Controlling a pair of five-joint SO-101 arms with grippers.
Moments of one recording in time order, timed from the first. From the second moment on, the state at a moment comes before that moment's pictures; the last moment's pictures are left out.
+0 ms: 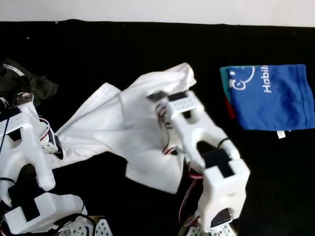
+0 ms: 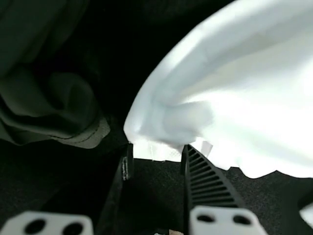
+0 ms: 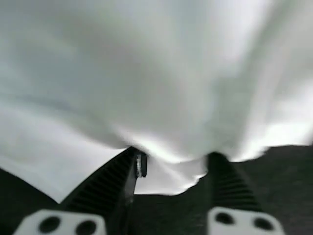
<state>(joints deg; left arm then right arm) -37.2 -5.5 33.9 67.1 -37.3 -23.6 21.2 10.9 76.0 14.5</state>
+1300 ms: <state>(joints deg) -26.7 -5.3 20.8 82.1 -33.8 -8.6 -4.6 -5.2 100.0 23.3</state>
